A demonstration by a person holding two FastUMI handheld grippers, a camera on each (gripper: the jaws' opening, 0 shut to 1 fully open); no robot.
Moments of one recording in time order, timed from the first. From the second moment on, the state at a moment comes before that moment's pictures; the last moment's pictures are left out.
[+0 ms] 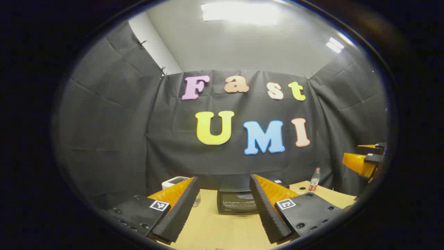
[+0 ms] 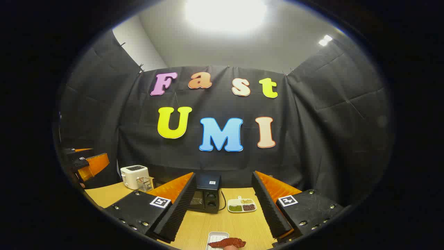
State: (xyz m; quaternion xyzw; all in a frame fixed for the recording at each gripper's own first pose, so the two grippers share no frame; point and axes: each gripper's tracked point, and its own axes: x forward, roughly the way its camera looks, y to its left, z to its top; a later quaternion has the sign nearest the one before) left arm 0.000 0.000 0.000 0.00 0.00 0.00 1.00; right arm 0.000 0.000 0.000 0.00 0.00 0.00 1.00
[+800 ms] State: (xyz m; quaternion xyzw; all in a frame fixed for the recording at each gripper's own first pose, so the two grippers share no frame) left arm -0.001 -0.044 0.004 0.01 0.00 0.00 1.00; right arm 0.000 -0.035 -0.003 -0.01 0.00 0.00 1.00
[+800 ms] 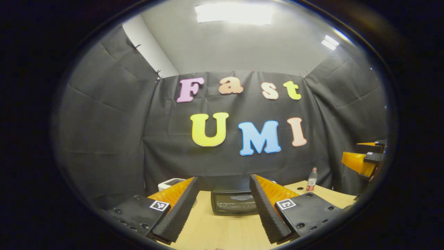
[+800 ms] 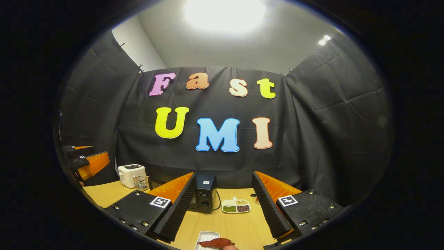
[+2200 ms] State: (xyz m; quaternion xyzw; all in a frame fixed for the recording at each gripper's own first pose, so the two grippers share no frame) left arm 0.237 -0.113 -0.154 0.01 0.09 -0.06 0.99; right arm 0.032 -0.100 -0.025 -0.02 0.02 -0.09 1.00
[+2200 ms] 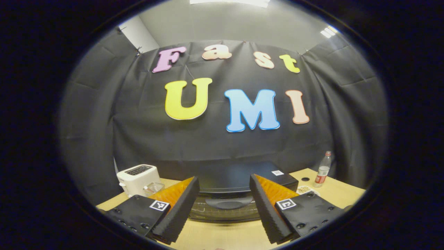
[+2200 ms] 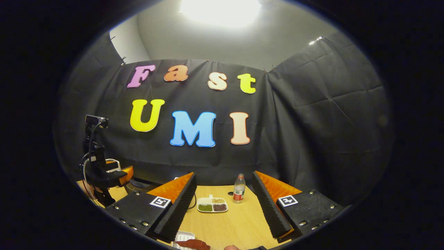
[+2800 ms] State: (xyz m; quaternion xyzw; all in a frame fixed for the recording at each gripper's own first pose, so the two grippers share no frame) left arm 0.298 -0.128 -0.252 0.01 0.17 -0.08 0.98; right arm 0.051 -0.085 -0.031 -0.05 0.04 -0.10 0.99
